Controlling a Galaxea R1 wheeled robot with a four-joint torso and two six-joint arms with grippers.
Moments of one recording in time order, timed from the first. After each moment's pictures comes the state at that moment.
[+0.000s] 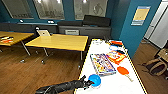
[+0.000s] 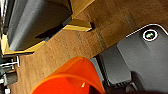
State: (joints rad) left arm 0.55 2.97 -2.18 -0.04 0.25 -0.73; right arm -1.37 2.37 -1.79 -0.44 0.37 0.86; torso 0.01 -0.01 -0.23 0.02
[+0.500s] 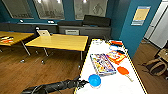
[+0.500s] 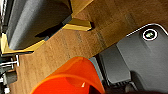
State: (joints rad) left arm 0.54 2.82 -2.03 -0.01 0.25 -0.73; right arm -1.37 2.37 -1.79 -0.44 0.37 0.86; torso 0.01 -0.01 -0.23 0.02
